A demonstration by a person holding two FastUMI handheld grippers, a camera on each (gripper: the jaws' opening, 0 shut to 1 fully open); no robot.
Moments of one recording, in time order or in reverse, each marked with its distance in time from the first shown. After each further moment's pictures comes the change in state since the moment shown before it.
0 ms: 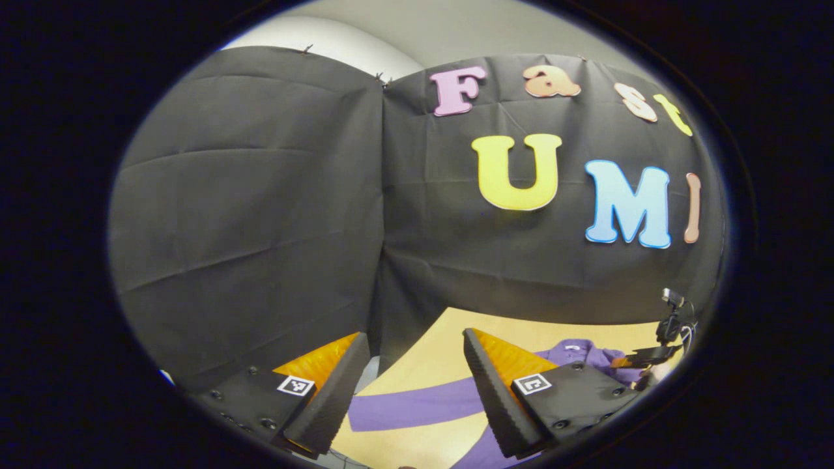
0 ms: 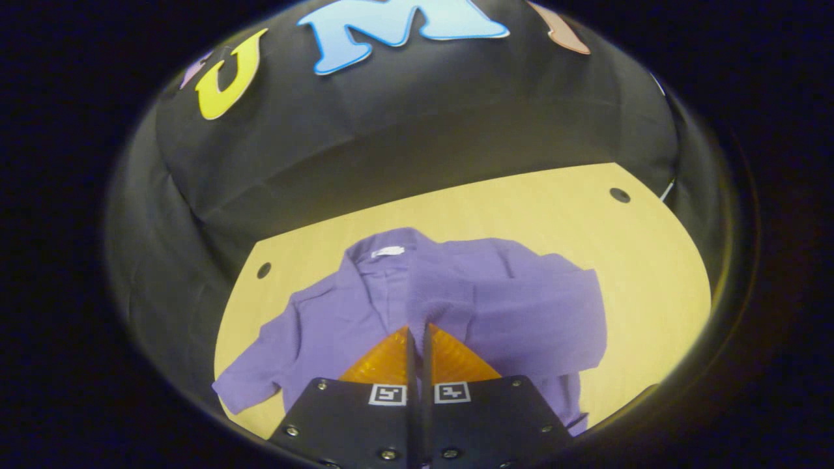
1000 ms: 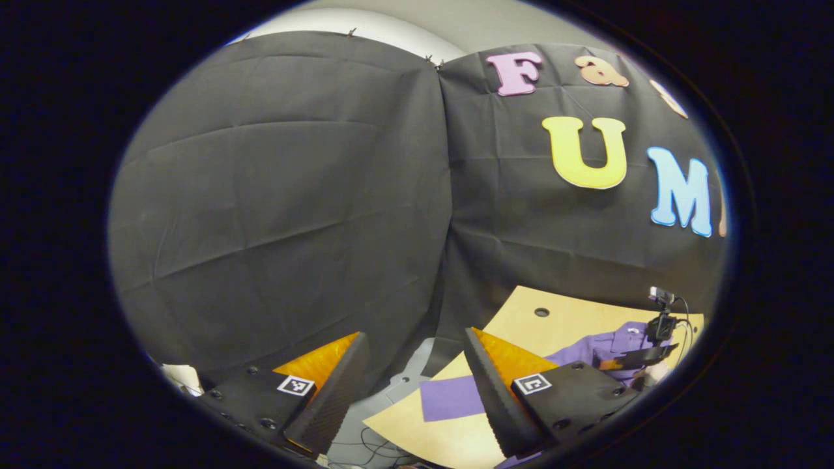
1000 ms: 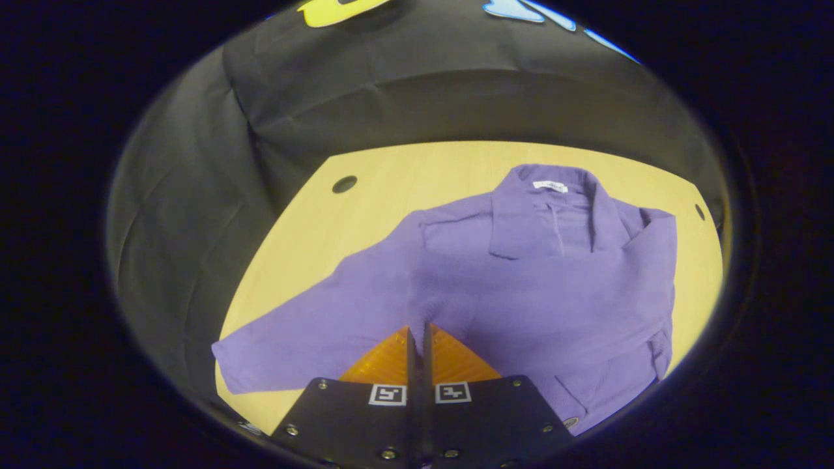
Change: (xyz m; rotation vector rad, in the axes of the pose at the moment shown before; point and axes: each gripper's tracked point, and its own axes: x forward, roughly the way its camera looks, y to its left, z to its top) left arm 0.000 0.144 -0.057 -0.028 0.094 0.215; right arm 0.048 0.153 -0.099 -0.256 0.187 0.120
